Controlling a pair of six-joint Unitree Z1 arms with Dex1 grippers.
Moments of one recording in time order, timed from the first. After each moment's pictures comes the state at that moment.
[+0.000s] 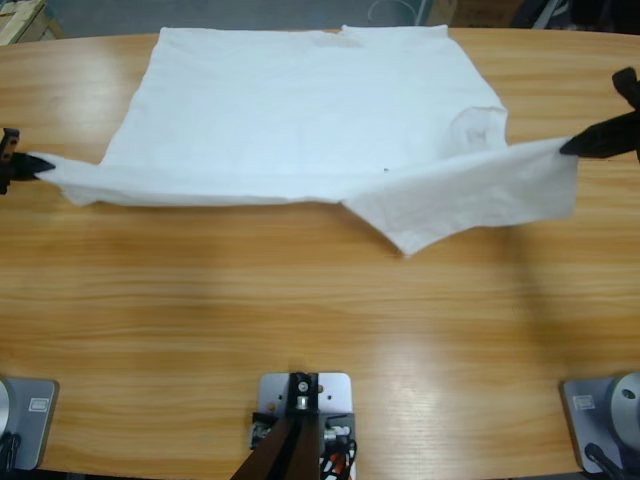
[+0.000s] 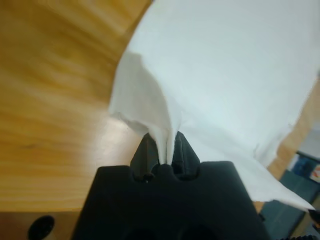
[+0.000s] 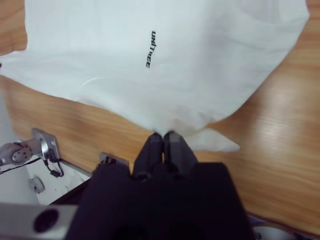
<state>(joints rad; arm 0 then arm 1) 0.09 1.48 -0.77 0.37 -0.43 -0.63 0.15 1.40 -1.13 0.91 0.46 0.25</state>
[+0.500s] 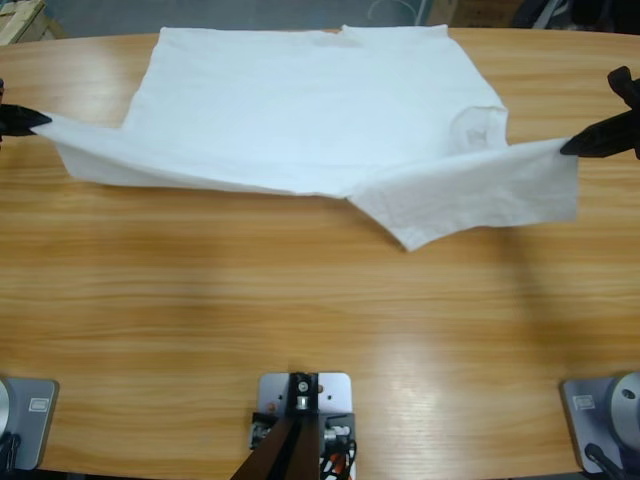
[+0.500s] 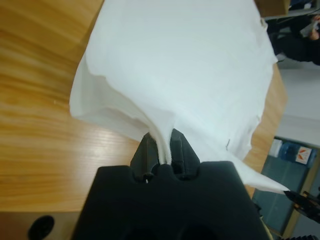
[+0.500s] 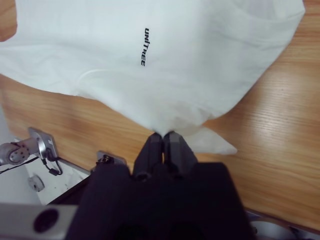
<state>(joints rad) 0.10 1.47 -0.83 0.35 -0.50 -0.61 0.14 1.43 -1.16 0.95 0.46 0.23</state>
